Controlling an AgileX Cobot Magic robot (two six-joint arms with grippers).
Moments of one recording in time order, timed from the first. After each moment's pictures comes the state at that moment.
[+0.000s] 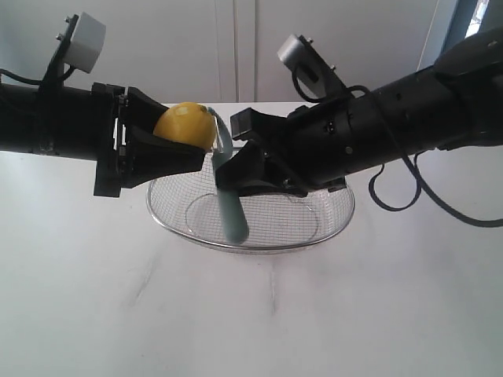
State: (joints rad) left arm -0.25 1.53 -0.95 -1.51 1.07 1.99; right arm 0.43 1.52 -1.02 1.17 0.82 -0.61
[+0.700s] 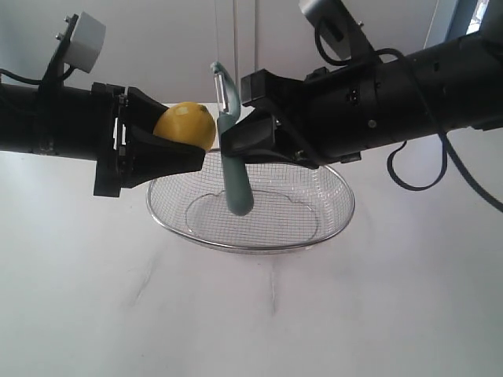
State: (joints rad) left arm -0.25 1.53 -0.95 -1.51 1.07 1.99; right arm 0.43 1.41 -1.02 1.16 0.76 -0.60
